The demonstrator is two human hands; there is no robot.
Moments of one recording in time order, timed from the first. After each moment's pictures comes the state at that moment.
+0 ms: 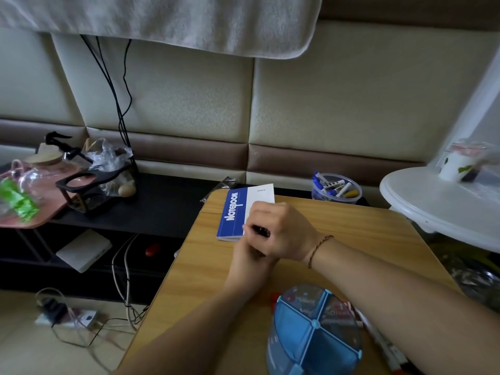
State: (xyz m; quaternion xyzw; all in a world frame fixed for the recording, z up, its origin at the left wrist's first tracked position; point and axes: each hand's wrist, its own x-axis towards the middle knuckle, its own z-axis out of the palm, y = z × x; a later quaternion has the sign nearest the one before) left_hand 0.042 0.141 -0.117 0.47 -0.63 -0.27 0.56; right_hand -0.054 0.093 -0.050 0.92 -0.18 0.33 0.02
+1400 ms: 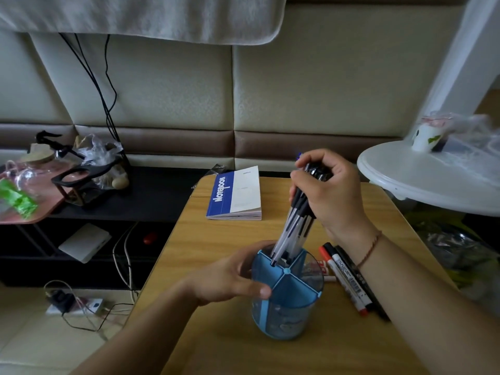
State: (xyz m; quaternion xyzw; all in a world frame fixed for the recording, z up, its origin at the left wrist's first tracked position) left_hand 0.070 0.227 -0.064 0.28 -0.68 -0.63 0.23; right_hand -0.119 0.182 0.008 0.61 -0.38 0.61 -0.33
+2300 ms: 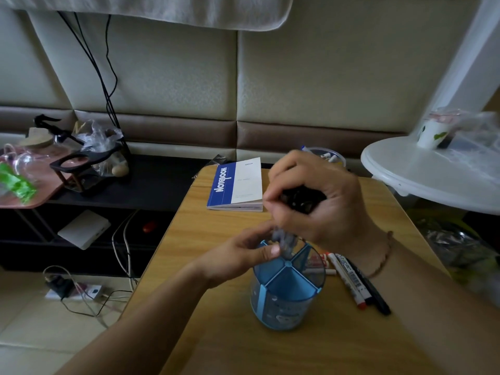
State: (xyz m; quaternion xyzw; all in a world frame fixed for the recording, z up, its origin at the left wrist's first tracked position) left_hand 0.058 0.220 -0.070 0.34 -0.67 -0.59 0.30; right_hand -0.110 0.211 0.024 0.86 -0.13 0.48 -0.11
